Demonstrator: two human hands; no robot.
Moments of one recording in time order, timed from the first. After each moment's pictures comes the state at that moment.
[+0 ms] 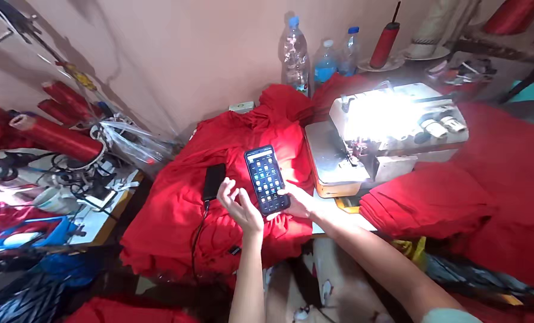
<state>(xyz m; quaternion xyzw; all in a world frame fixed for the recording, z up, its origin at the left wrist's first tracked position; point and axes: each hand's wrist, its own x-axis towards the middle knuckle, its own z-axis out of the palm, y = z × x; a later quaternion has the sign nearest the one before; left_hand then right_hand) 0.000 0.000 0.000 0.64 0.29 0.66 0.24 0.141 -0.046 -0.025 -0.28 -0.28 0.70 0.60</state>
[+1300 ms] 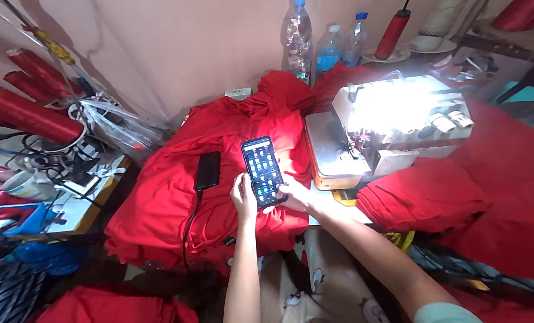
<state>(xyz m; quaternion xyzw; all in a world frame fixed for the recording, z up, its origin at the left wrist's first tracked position) 0.005 0.012 -0.020 0.60 0.33 0.60 0.41 0.139 -0.051 -0.028 -0.32 -0.31 0.66 0.60</state>
